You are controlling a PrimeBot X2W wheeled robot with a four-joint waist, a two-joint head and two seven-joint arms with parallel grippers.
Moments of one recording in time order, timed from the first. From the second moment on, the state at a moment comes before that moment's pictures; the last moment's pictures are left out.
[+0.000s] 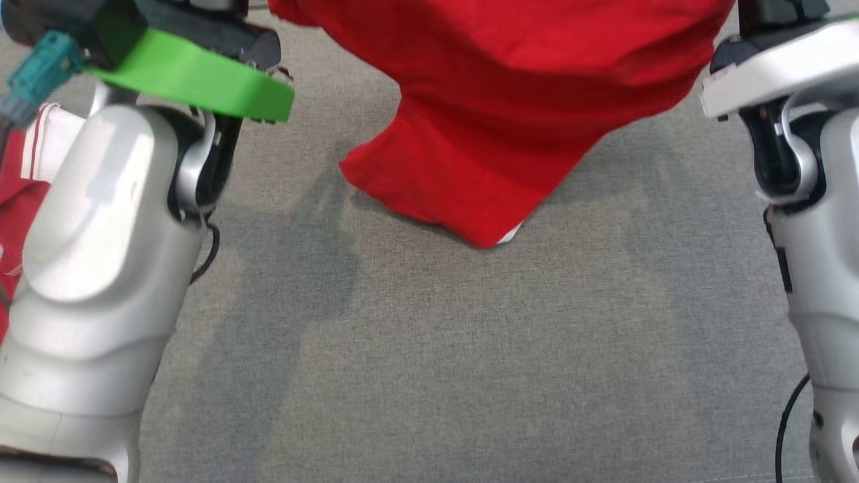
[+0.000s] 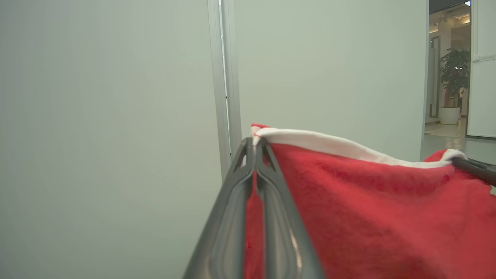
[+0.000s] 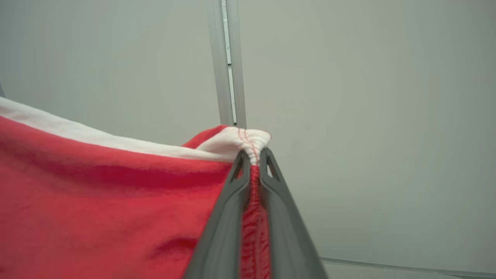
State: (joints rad) left arm -0.90 0.27 -0.44 0.17 -0.48 -0.01 -0.19; right arm -0.76 -0.24 0.09 0.17 0.36 0.13 -0.04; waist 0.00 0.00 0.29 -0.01
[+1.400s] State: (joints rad) left arm -0.69 0.09 -0.35 0.69 -0.54 -0.13 -0.26; right arm -0.68 -0.20 0.35 0.65 0.58 0.13 -0.26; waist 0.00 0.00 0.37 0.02
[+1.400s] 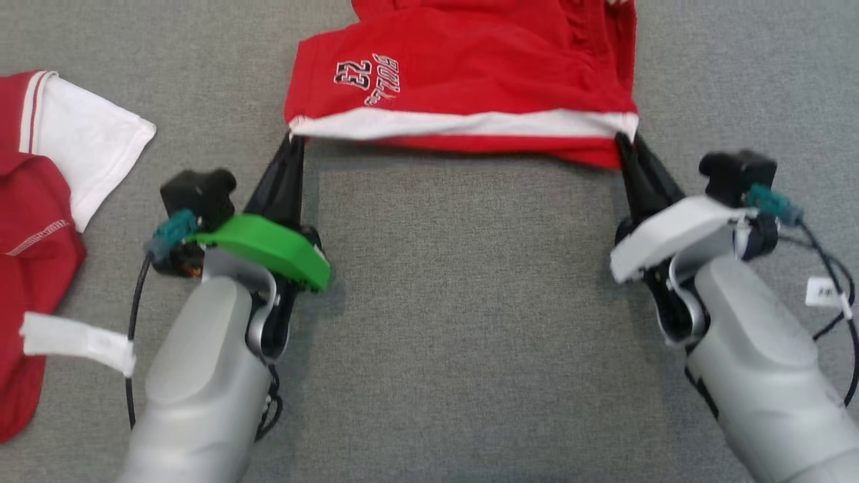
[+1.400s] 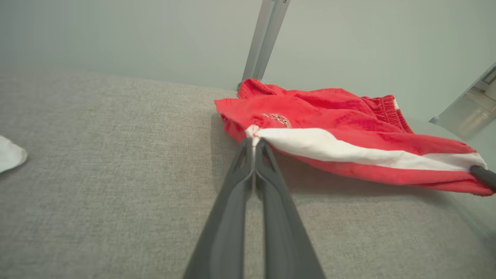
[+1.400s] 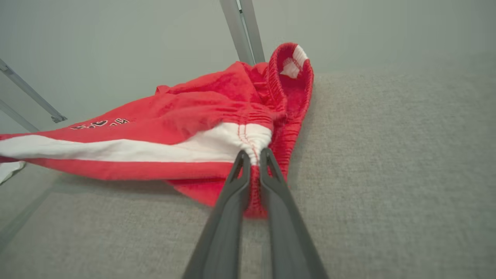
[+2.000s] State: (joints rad) left arm -0.03 0.14 -0.37 0.30 -0.49 -0.07 -0.24; right arm -0.08 -0.24 0.32 0.37 0.55 0.13 -0.25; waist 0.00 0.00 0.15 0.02
